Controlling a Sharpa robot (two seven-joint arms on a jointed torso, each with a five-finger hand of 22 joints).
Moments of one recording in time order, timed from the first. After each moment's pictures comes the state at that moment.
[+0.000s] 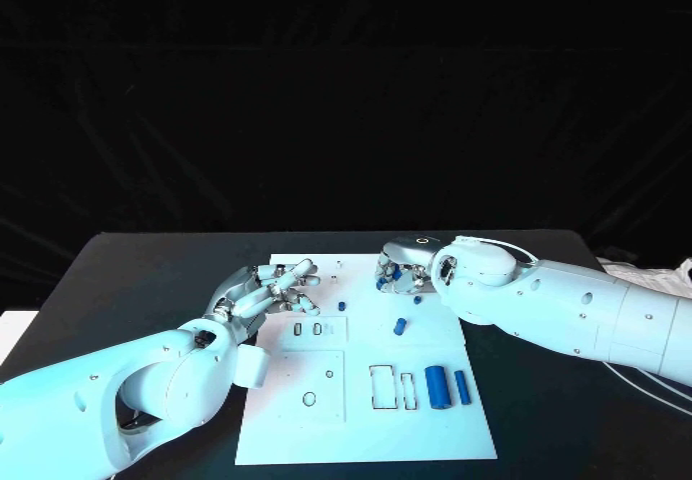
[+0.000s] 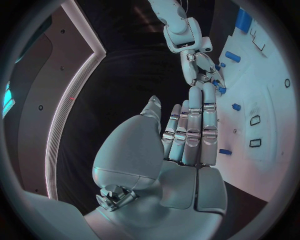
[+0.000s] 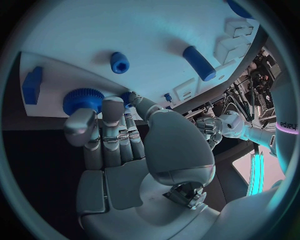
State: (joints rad) left arm 1.11 -0.88 0.00 1.74 -0.01 -0.41 0.39; left_hand 1.39 0.04 -0.03 0.21 0.07 0.98 0.21 0.13 0.08 1.07 0.14 0.13 0.12 1.18 0.06 0.52 0.49 0.17 1.12 0.17 0.51 0.27; right arm 1.25 -0.68 -0.03 1.31 -1.64 -0.14 -0.10; right_hand 1.27 -0.03 0.39 -0.10 0.11 1.09 0.14 0.07 0.08 1.16 0.08 0.07 0.07 1.46 -0.01 0.85 0.75 0.13 1.34 0.08 1.20 0.91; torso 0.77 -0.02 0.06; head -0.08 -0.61
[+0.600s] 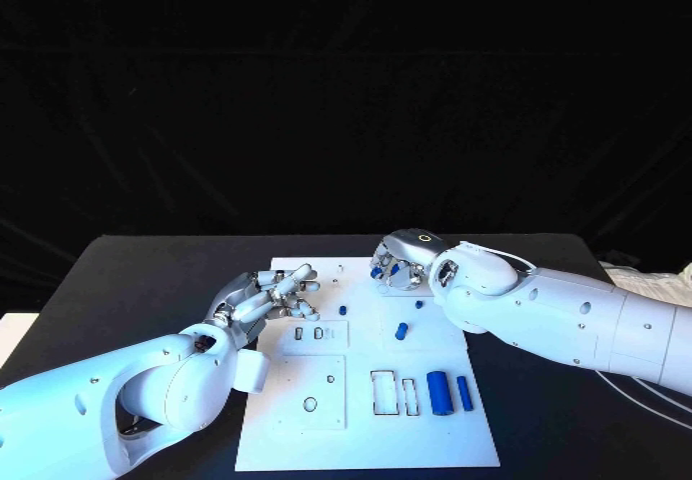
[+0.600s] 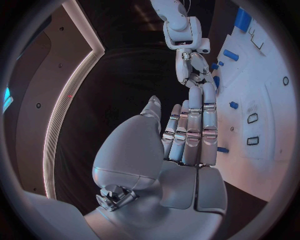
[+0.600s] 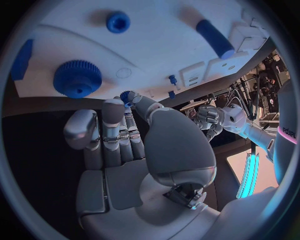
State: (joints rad) left arm 1.11 -0.88 0.00 1.73 0.00 -0.40 0.38; left_hand 1.39 0.04 -0.03 0.21 0.07 0.98 0.21 0.13 0.08 1.07 0.14 0.13 0.12 1.18 0.07 0.53 0.49 0.17 1.12 0.17 0.51 0.27; right arm 1.24 -0.68 -0.03 1.33 -1.65 -0.34 -0.13; right_hand 1.28 -0.04 0.45 -0.09 0.14 1.13 0.13 0.08 0.09 1.20 0.07 0.07 0.07 1.47 -0.01 0.87 0.76 0.13 1.34 0.08 1.22 0.93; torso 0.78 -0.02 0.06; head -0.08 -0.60
